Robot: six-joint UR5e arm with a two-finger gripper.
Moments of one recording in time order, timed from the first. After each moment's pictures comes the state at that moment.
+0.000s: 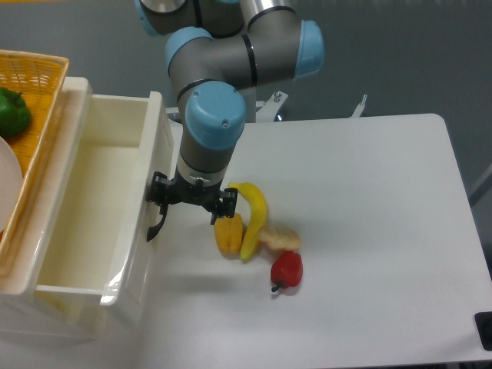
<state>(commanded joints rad) 2.32 -1.86 -1.52 -1.34 1.31 0.38</state>
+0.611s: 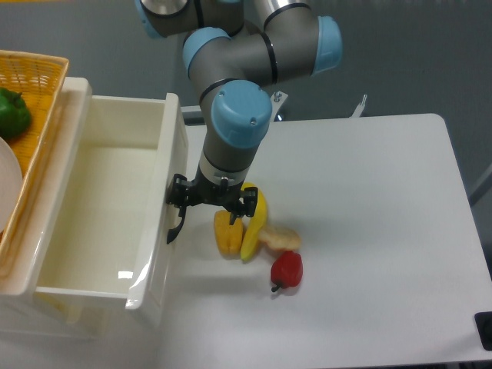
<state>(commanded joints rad) 2.36 -1.87 -1.52 -1.34 1.31 0.39</state>
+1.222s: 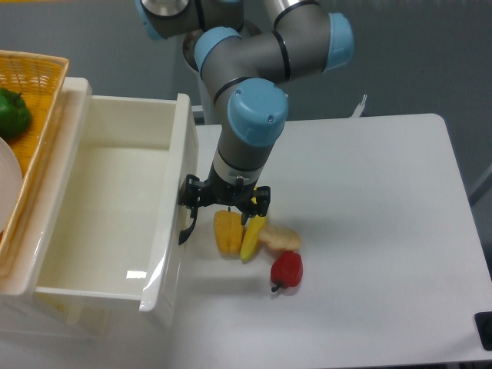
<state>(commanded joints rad) 2.39 -1.86 -1.52 -1.34 1.31 0.39</state>
